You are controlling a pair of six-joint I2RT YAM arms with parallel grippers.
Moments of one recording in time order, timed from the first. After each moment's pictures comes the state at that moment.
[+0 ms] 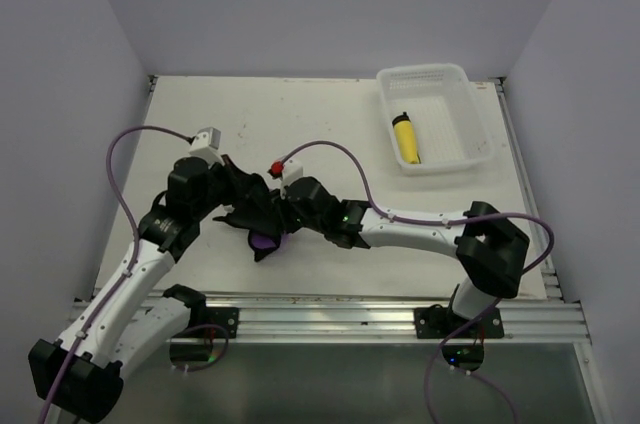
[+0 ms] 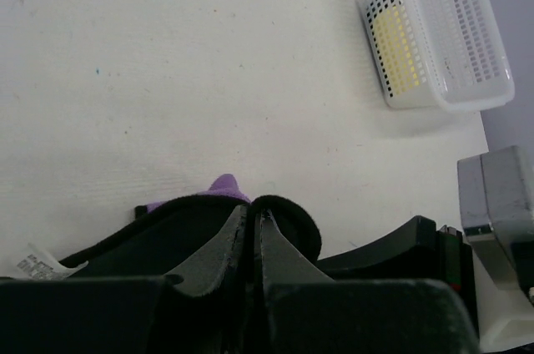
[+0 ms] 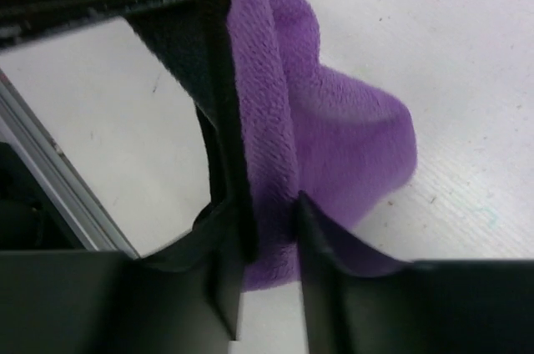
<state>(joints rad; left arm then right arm) -0.36 0.83 0.70 -0.31 0.07 -0.60 1.11 1.67 1.10 0.04 0.17 0.41</state>
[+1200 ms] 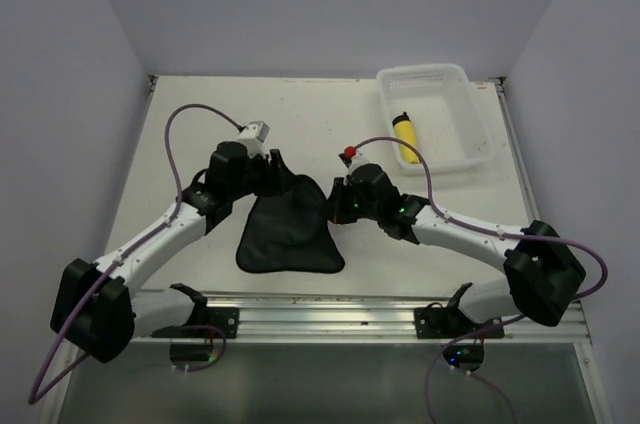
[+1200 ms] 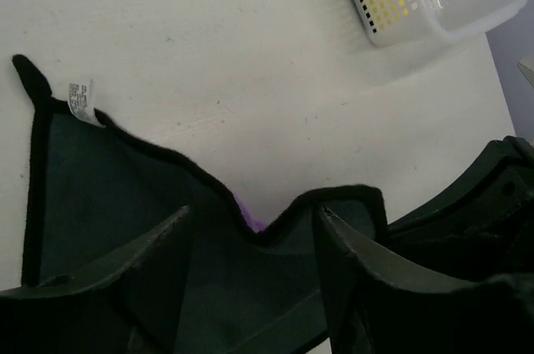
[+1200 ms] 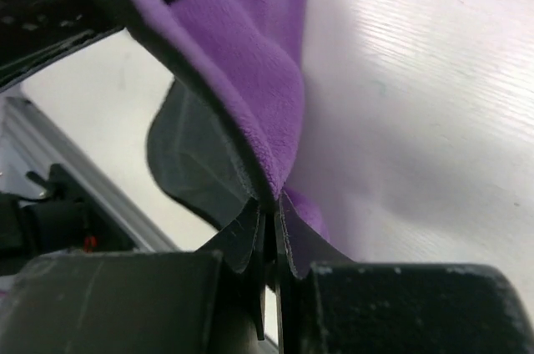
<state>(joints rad) -0.45 1.13 0.75 -0.09 0.20 -0.48 0.86 1.36 0.80 0.01 -0.06 0.68</state>
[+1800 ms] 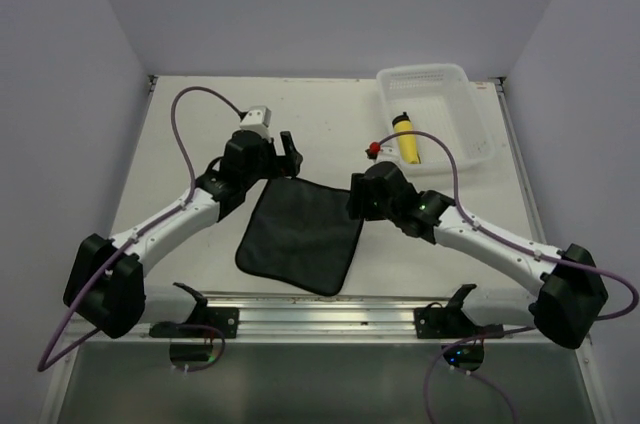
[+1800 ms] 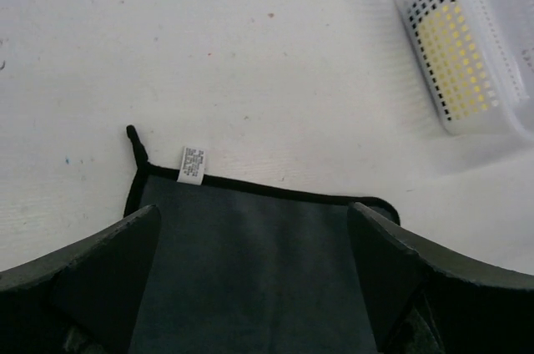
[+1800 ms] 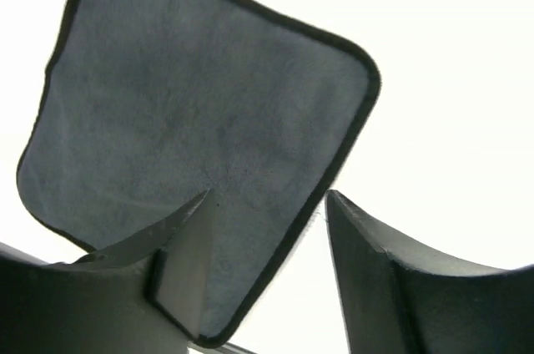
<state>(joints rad) -0.52 1.28 0.85 -0.01 -0.11 -0.47 0.80 1.26 0.86 -0.39 0.23 0.64</state>
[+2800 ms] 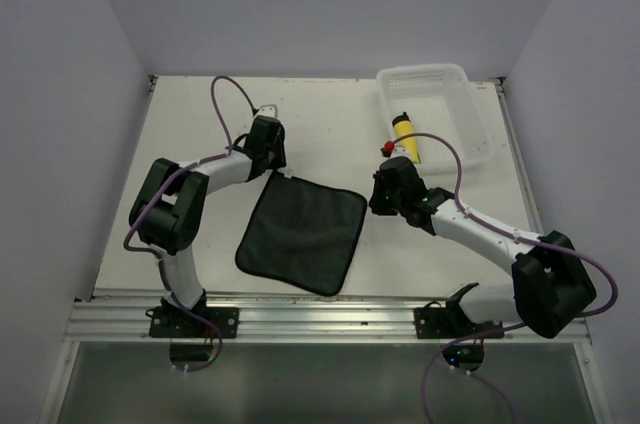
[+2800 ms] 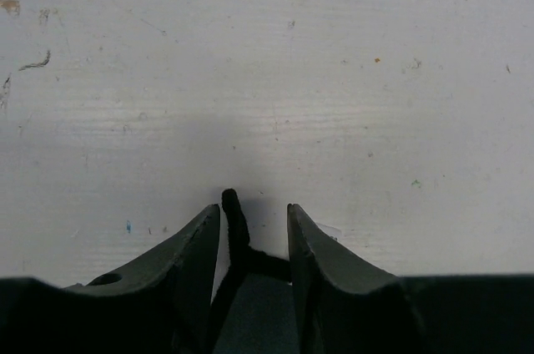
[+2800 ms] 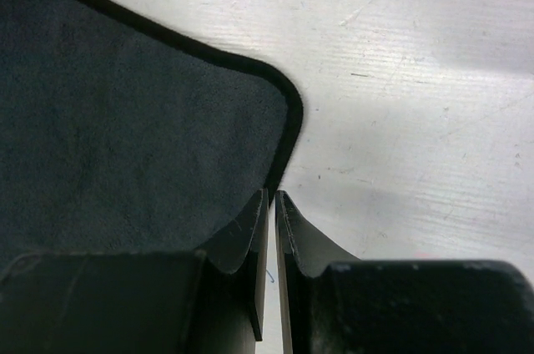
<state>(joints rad) -0.40 1.86 1.11 -0.02 -0.21 -0.41 0.61 1.31 0.75 -0.25 0.15 0.56</state>
